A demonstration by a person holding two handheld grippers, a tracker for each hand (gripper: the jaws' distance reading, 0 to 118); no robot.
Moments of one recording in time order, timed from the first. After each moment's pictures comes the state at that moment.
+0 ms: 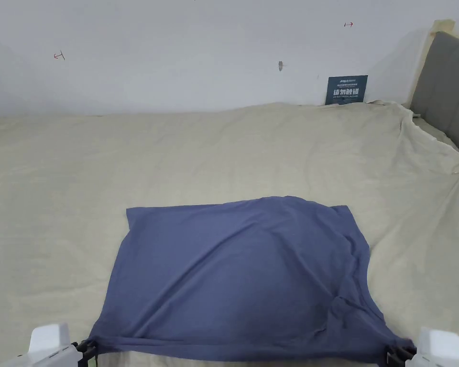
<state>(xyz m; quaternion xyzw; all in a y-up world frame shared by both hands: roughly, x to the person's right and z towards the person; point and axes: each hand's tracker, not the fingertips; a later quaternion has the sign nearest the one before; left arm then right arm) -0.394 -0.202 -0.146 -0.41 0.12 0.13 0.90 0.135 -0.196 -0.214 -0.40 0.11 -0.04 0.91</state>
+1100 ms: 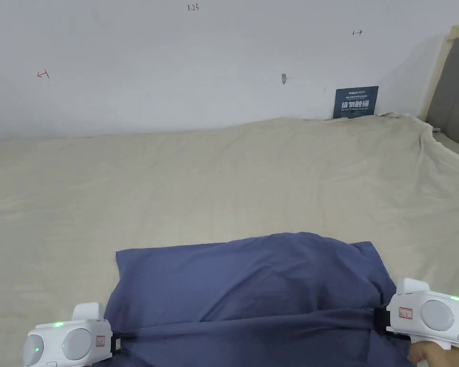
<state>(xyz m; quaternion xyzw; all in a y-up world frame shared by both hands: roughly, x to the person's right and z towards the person) -0.432 -0.255 -0.372 -0.50 0.14 0.07 0.85 0.081 -0.252 -0.455 -0.50 0.06 -0.08 0.86</state>
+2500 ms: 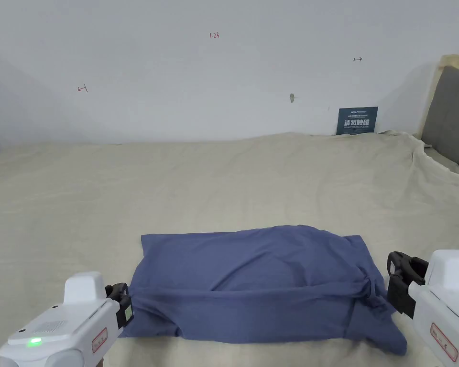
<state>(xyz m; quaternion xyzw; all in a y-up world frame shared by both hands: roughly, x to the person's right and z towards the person) -0.353 -0.106 -0.191 -0.25 0.12 0.08 0.96 0.103 -0.093 -0.253 -0.16 0.13 -0.01 0.98</state>
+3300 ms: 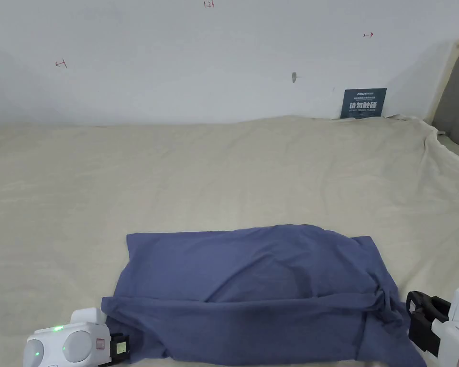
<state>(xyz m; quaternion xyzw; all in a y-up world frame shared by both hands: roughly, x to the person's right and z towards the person) -0.423 -0.256 -0.315 -0.50 0.17 0.10 0.84 0.103 -0.149 -0.312 -0.26 0.10 -0.02 0.96</state>
